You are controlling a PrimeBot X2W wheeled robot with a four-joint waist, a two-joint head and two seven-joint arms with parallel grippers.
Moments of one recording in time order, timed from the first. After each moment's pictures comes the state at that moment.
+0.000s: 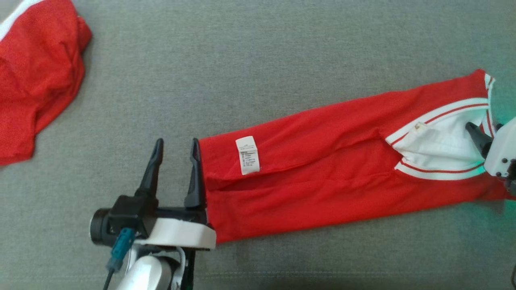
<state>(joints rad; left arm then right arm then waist) -0.08 0.18 -0.50 -0.09 -0.32 0.38 -0.25 -0.39 -0.36 -0.12 0.31 0.36 0.13 0.81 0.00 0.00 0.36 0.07</state>
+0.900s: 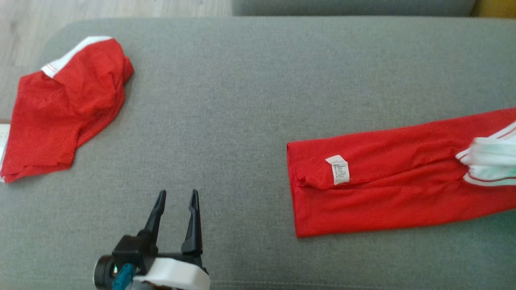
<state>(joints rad) 0.12 0.06 -0.34 0.02 -0.22 0.18 -0.25 -0.28 -0.50 -0.32 0.26 0.46 0.13 0.75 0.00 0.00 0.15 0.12</state>
